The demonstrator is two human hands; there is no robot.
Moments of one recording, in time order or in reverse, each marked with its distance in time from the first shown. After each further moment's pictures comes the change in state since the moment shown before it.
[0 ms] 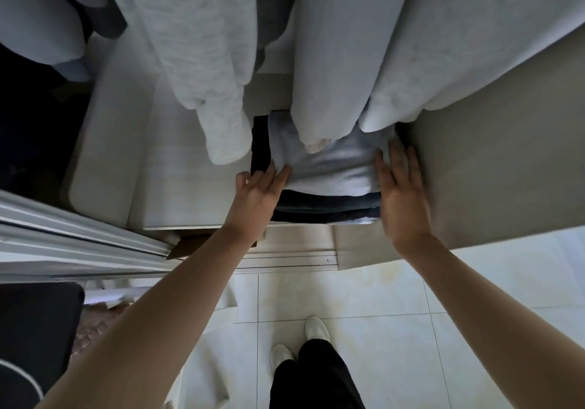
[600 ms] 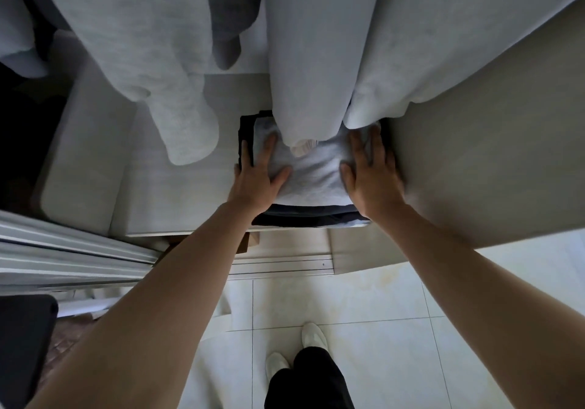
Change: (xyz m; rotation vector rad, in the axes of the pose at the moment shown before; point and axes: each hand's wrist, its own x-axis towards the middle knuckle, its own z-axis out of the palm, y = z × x) left_hand 0.049 0.005 0.042 -0.658 -0.404 -0.542; right_hand 0.044 0.000 0.044 0.023 -0.078 0.050
